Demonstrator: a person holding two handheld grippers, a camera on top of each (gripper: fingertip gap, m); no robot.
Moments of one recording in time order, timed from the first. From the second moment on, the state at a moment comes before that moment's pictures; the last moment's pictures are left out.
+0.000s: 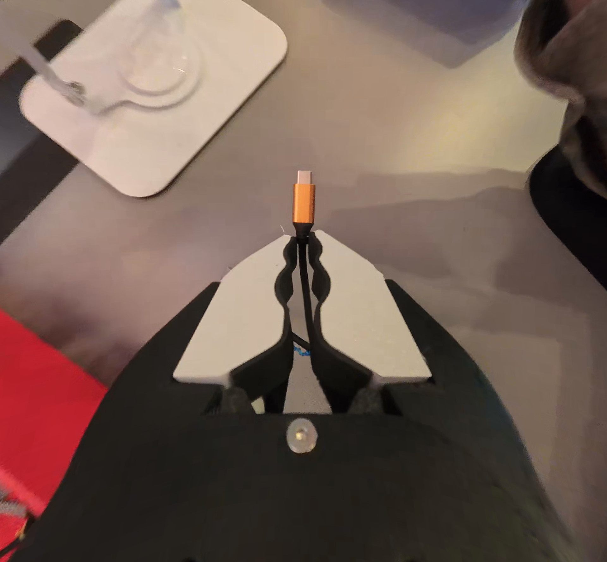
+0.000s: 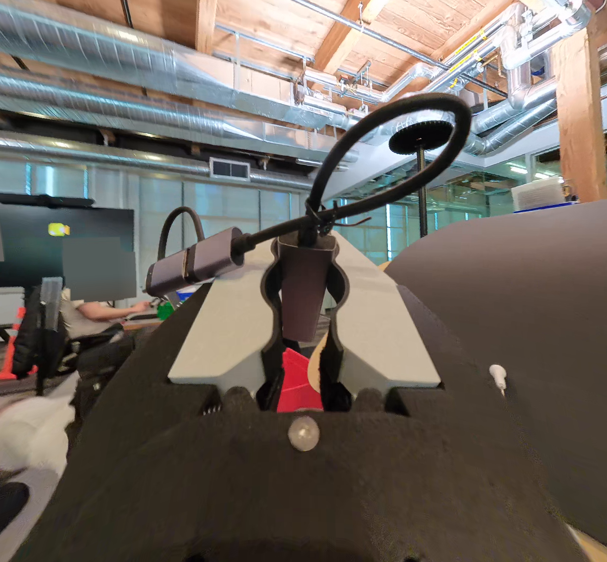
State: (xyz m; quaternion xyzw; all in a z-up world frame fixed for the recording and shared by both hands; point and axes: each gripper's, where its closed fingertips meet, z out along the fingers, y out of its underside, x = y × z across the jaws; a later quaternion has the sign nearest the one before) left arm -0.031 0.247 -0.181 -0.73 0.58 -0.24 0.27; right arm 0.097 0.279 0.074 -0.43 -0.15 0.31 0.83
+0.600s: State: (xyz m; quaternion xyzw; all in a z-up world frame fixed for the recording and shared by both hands) left arm -0.046 0.245 -0.255 -0.79 0.54 -0.14 0.25; right arm 0.061 0.299 0.046 -0.49 -0.20 0.28 0.80
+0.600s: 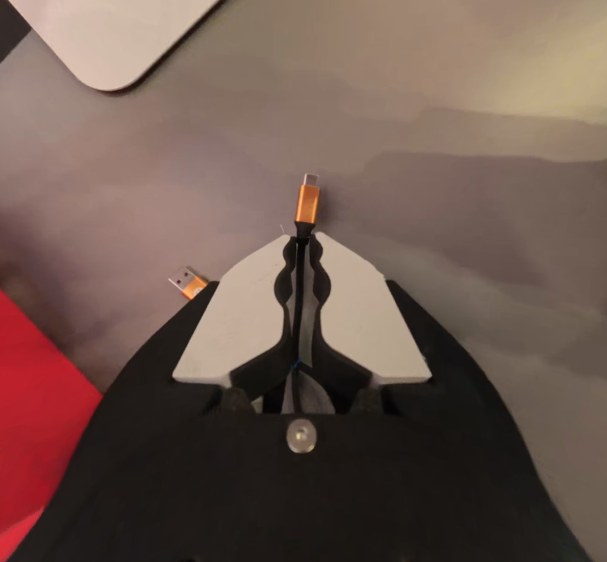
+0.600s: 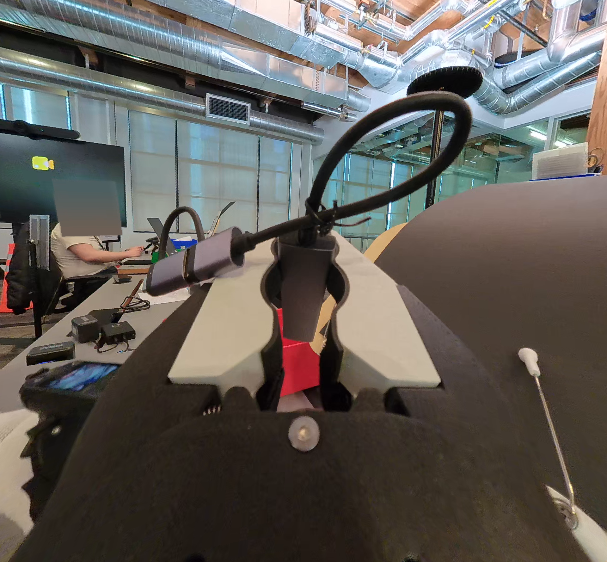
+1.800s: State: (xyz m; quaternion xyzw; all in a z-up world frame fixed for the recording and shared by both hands) left arm -0.039 0.271 -0.156 -0.71 0.55 -0.23 0.37; right arm 0.067 0.303 0.042 -0.48 -0.18 0.26 0.82
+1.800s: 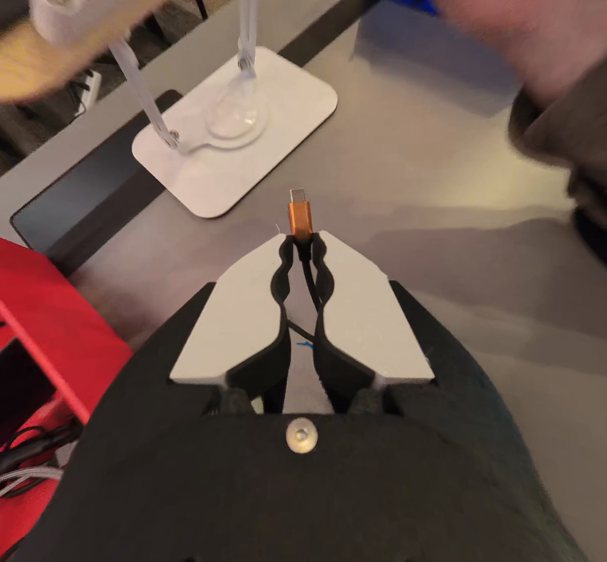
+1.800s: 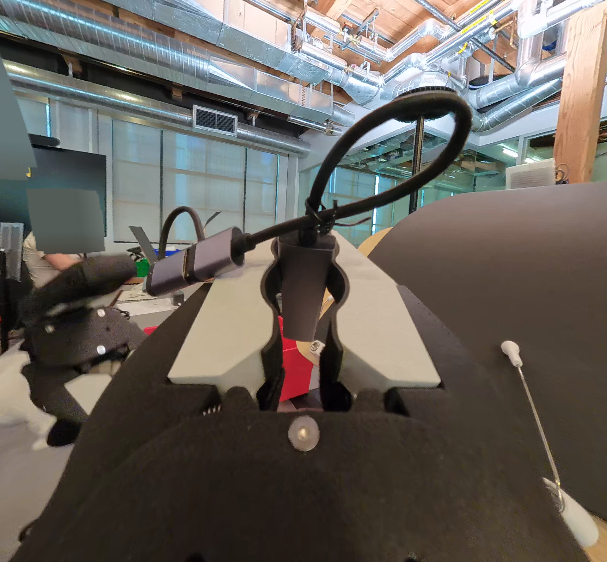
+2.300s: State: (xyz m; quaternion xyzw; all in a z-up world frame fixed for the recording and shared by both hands) left arm -0.045 0.253 -0.142 -0.72 0.50 -0.38 0.29; right arm 0.016 0.307 0.008 -0.50 -0.28 0.30 0.76
